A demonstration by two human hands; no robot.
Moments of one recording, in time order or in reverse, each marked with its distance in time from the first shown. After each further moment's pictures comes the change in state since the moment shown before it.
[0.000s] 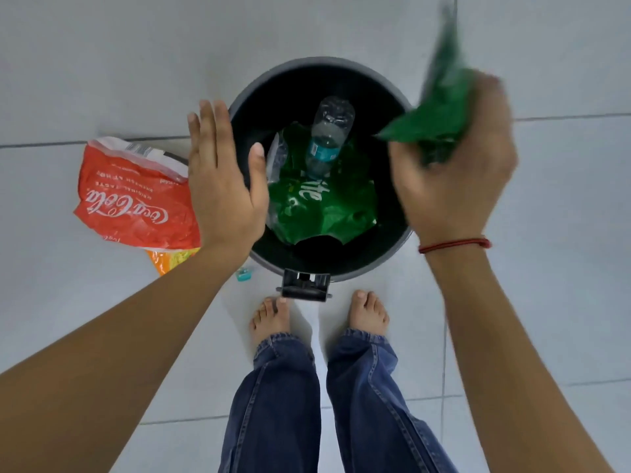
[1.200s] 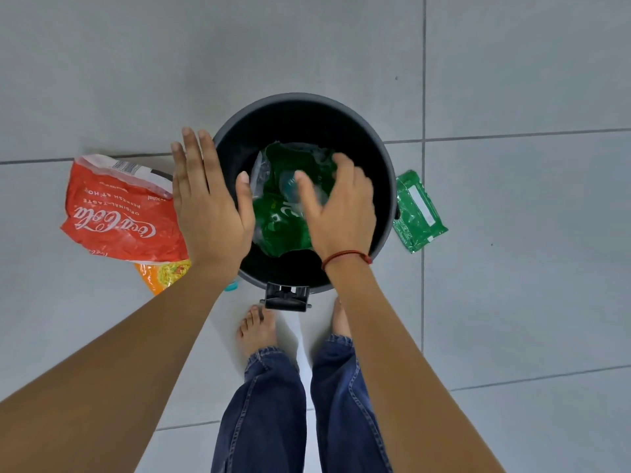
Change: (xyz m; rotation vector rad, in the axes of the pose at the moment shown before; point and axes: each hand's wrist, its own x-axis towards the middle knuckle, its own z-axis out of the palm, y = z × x) left_hand -0.001 0.003 0.002 0.192 -0.033 -0.027; right_hand -0.037 -0.009 0.052 -0.202 -0.465 0.284
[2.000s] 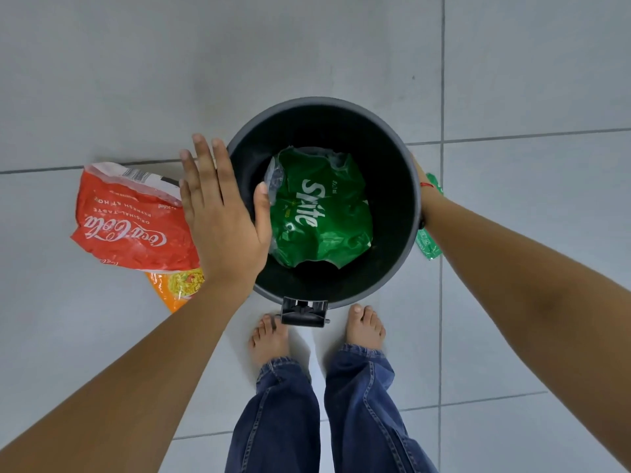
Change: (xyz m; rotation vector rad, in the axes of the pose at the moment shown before) left_hand 0.001 -0.003 0.004 0.013 0.038 0.021; right_hand -0.078 0.195 0.082 -0.631 -0.747 -0.092
